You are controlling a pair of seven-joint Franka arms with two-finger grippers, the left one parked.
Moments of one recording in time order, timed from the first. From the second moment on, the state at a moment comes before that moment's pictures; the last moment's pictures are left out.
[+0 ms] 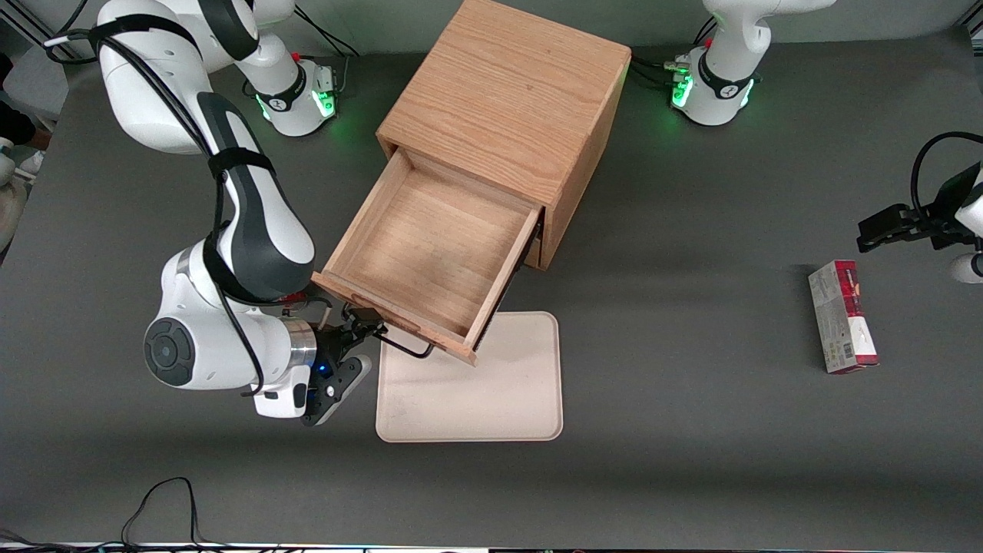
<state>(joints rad) 0.24 0.77 0.08 -1.04 0.29 1.68 -0.48</state>
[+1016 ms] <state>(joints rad) 0.17 0.51 0.00 -1.08 0.21 1.44 -0.48</state>
